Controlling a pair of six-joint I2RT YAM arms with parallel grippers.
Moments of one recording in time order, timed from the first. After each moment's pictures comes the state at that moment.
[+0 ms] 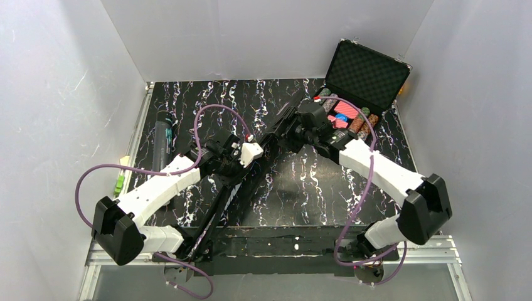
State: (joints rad) left arm -0.68 1.26 1.04 -0.87 0.14 0.26; right arm 0.70 1.41 1.17 -0.32 -0.06 1.18
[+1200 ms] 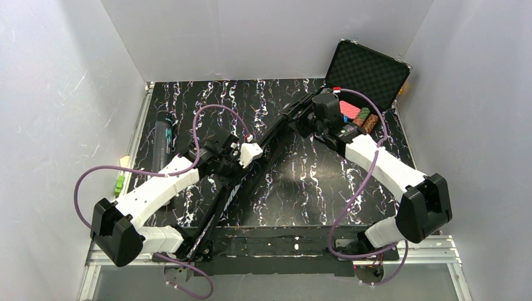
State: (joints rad) left arm -0.68 1.25 1.04 -0.89 0.16 0.27; right arm 0.57 1.43 1.16 -0.19 0.03 1.23
